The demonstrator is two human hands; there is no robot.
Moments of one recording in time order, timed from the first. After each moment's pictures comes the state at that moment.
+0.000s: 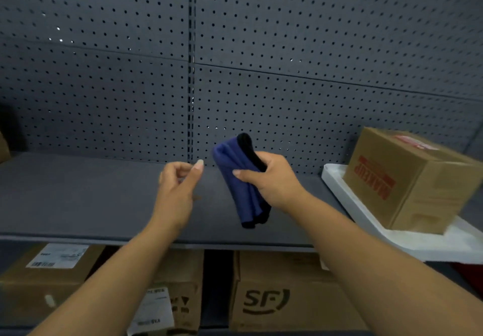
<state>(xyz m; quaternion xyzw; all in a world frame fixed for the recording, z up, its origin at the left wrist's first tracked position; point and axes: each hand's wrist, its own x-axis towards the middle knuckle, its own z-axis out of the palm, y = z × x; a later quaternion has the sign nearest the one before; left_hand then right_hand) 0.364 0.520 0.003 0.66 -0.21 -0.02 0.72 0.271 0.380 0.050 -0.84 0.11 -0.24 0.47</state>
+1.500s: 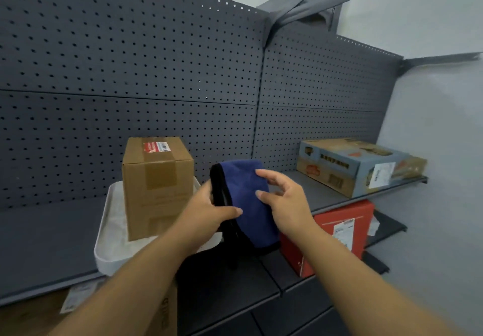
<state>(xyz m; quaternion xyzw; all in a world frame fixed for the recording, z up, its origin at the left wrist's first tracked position) -0.012 0.167 0.052 0.54 -0.44 -0.33 0.63 -0.141 0.067 0.052 -0.72 0.28 -0.45 0.44</state>
